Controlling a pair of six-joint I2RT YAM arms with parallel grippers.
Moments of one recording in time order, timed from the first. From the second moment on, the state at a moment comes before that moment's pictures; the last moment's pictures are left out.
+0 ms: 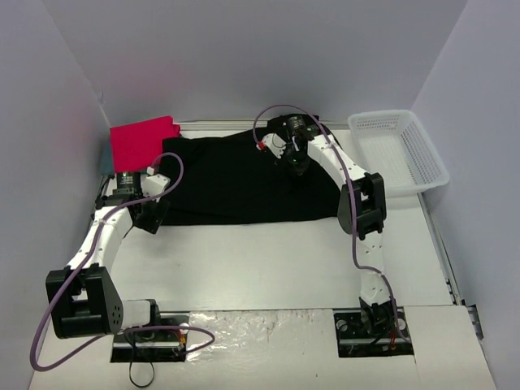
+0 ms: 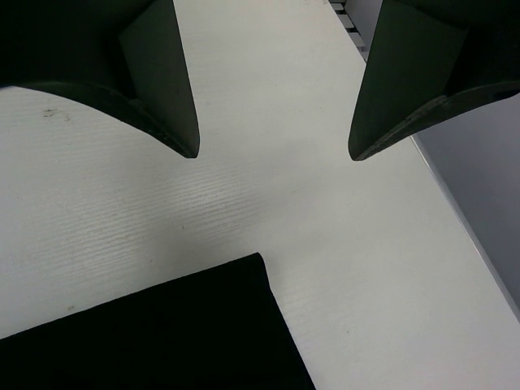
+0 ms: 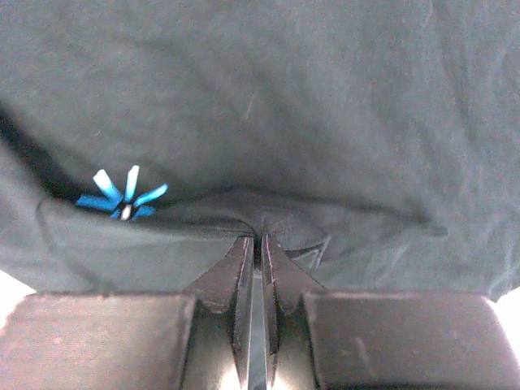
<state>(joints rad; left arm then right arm) 0.09 1.29 0.92 -0.66 -0.01 0.50 0.39 2.28 2.06 -0.96 -0.15 -0.76</state>
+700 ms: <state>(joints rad) 0.09 1.31 0.92 -0.66 -0.02 0.50 0.45 2.37 2.07 -0.87 -0.13 -0.77</state>
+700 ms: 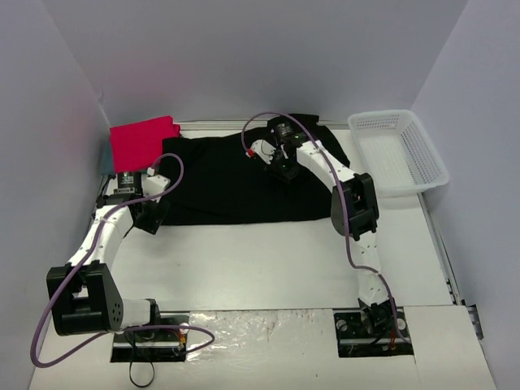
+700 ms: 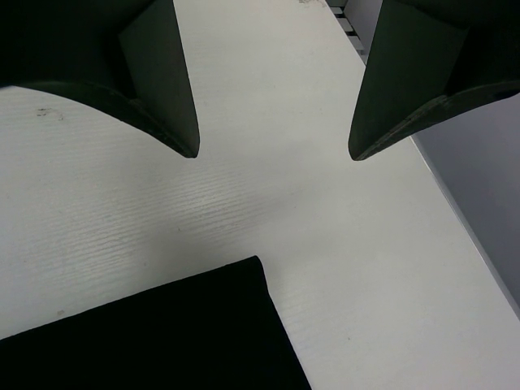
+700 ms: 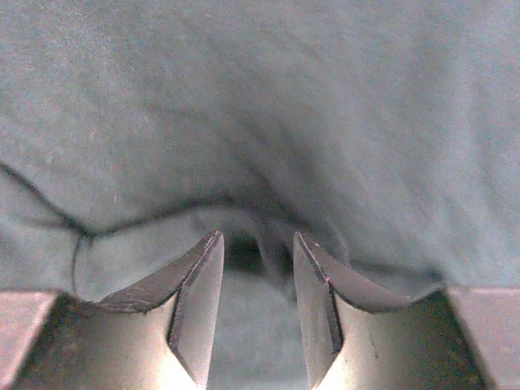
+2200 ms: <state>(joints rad) 0.05 1.65 0.96 -0.48 0.02 0.86 0.22 1.64 1.21 -0.73 -0.05 -0.57</state>
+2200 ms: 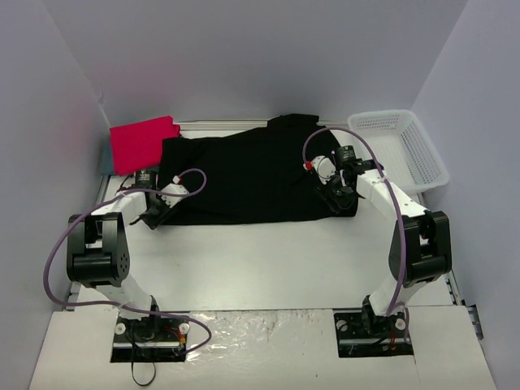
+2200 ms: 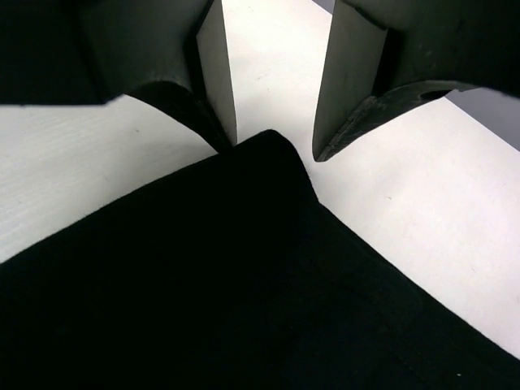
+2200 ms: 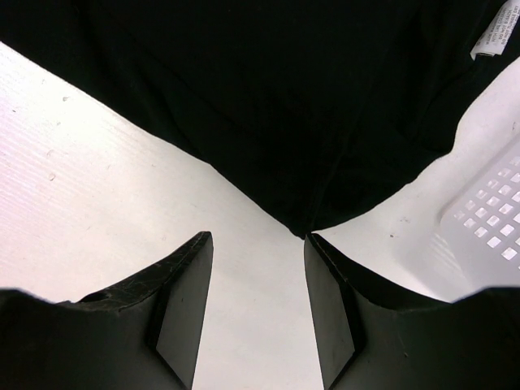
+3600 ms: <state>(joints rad) 0.06 1.59 1.00 -0.66 0.14 0.90 0.03 1.88 1.21 -0.75 -0.08 -0.61</state>
